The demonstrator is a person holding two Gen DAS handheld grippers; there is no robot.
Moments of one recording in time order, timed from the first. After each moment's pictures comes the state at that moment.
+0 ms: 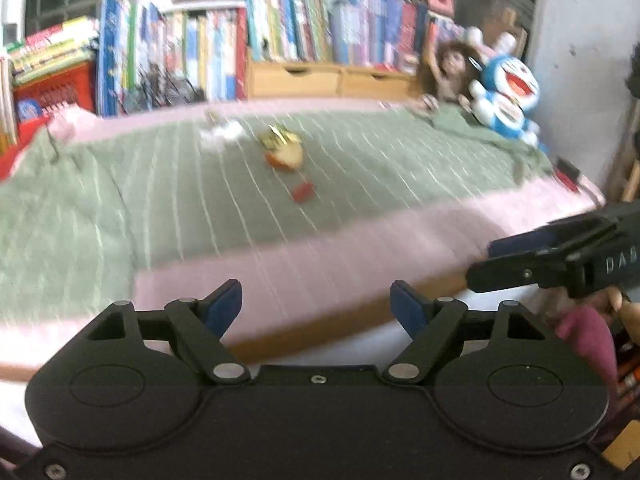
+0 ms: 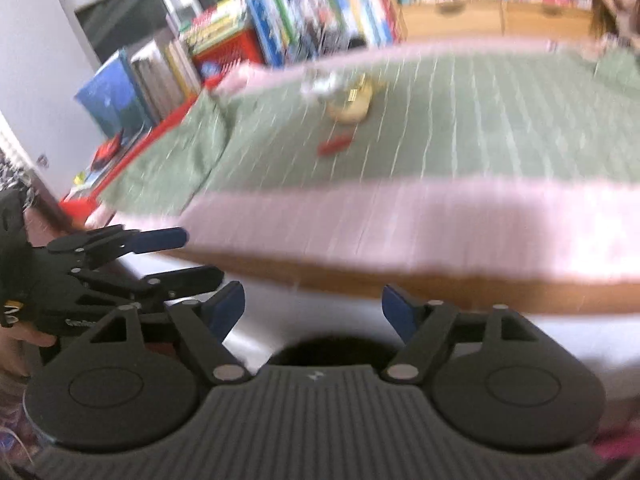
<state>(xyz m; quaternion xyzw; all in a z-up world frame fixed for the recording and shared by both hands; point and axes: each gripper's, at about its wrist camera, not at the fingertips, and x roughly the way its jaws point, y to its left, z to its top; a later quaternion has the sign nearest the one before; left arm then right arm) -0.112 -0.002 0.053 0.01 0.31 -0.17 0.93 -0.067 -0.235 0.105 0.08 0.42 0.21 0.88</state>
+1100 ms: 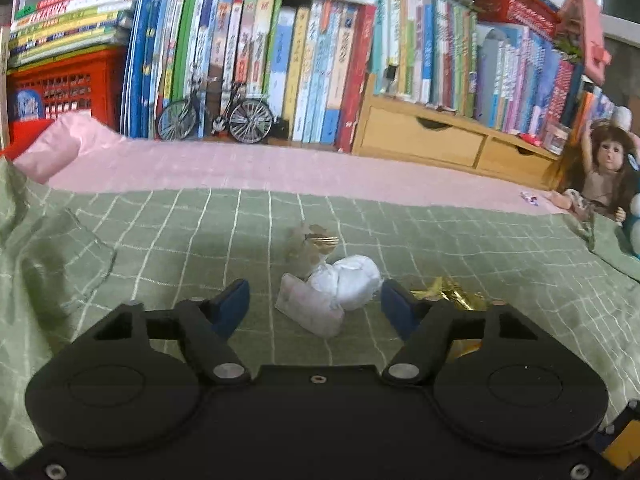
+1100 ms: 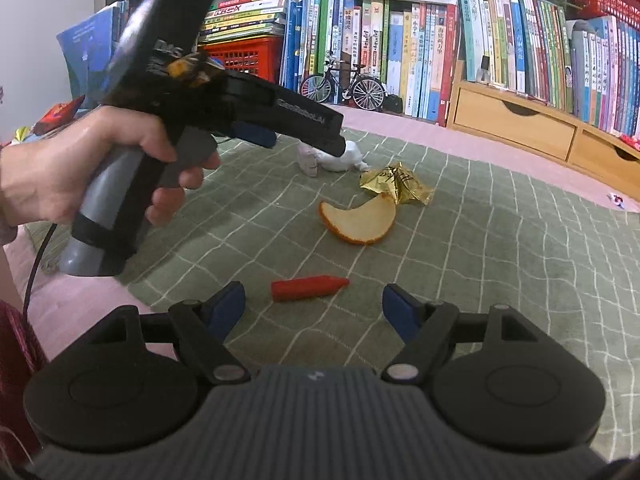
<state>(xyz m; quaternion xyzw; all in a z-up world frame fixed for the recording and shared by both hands) 0.200 0.015 0.013 -0.07 0.31 -0.06 0.95 0.067 -0.156 0.042 -0.07 0.35 0.25 0.90</state>
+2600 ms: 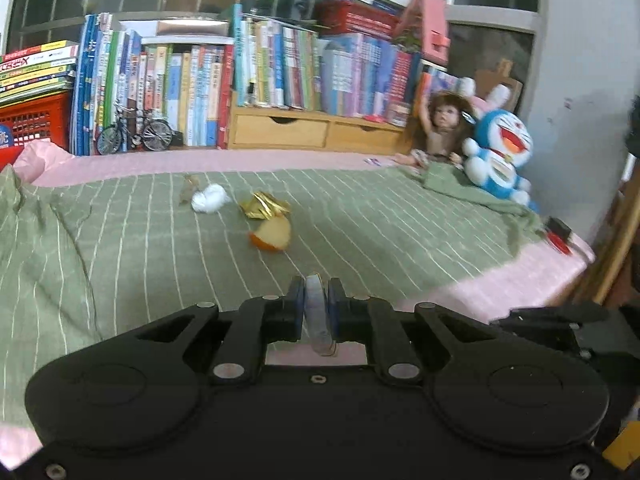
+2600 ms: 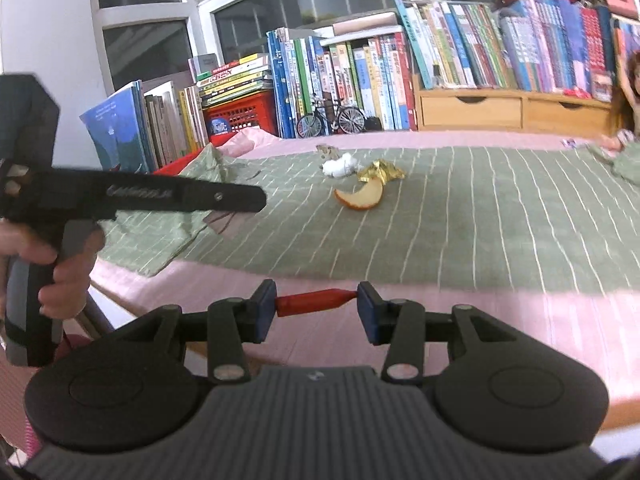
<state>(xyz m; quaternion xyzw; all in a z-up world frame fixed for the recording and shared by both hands) -0.056 -0.007 0.066 -0.03 0.27 -0.22 0.94 -0.066 -0.205 0.082 0.06 0.31 0.22 0.92</state>
